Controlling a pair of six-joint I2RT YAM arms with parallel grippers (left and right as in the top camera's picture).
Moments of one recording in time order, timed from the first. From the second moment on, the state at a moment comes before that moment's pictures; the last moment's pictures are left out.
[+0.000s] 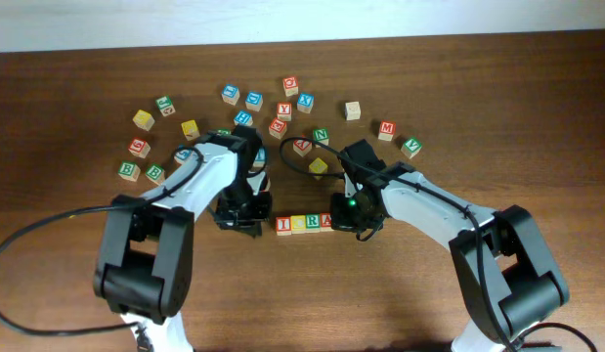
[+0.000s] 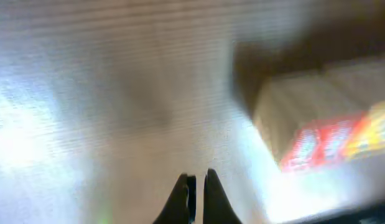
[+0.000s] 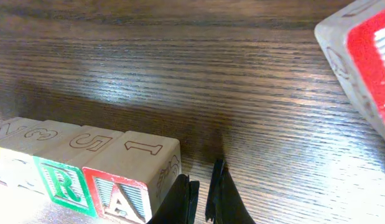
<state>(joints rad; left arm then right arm) -0.32 1.97 1.31 -1.14 0.25 -0.20 0.45 1.83 1.05 -0.62 -0.29 0.52</state>
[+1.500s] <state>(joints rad) -0.66 1.92 1.30 -1.05 -0.03 -0.55 0.17 1.84 1.49 -1.28 -0.12 0.28</state>
